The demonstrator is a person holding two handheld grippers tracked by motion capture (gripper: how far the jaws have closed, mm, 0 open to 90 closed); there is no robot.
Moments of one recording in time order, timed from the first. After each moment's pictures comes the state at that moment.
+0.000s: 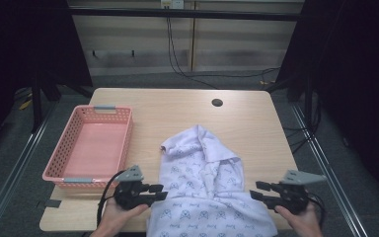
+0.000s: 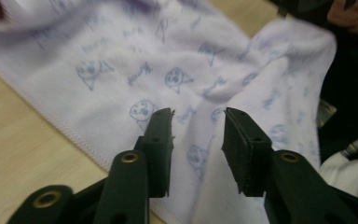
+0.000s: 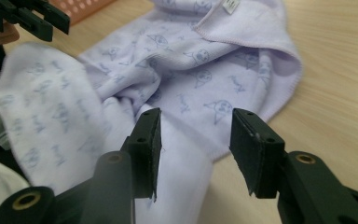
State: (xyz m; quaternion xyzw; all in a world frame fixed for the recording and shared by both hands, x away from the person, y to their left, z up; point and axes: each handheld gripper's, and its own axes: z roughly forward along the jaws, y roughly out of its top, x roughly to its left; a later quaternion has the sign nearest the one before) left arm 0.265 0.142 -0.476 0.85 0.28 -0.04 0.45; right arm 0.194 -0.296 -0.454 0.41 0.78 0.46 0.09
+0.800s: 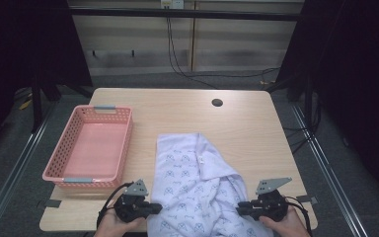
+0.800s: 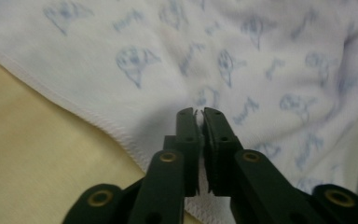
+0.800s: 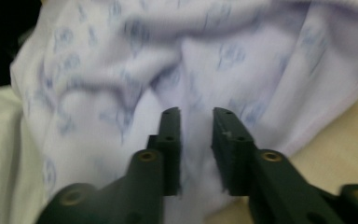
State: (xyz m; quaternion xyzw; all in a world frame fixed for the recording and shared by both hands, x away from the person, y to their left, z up) left arm 0.235 0.158 -0.490 0.87 0.27 -0.04 0.41; right arm 0.195 -0.260 -0.484 0.35 0.85 0.39 0.00
